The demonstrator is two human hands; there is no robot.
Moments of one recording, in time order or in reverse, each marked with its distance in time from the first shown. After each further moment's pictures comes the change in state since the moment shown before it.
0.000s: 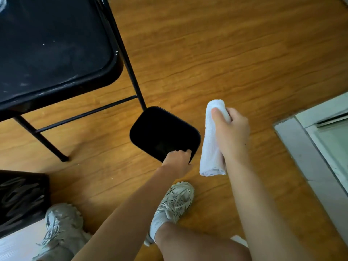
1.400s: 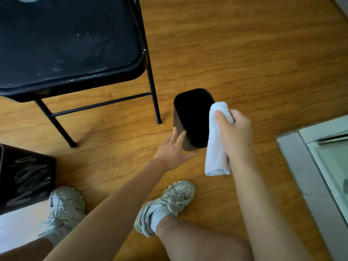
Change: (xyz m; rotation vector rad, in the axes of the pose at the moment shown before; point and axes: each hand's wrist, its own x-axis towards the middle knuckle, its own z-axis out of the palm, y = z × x) left_hand -0.035 -0.047 -0.012 -0.437 0.167 -0.118; right_hand -0.020 -0.023 0.013 -0.073 -0.092 -0.112
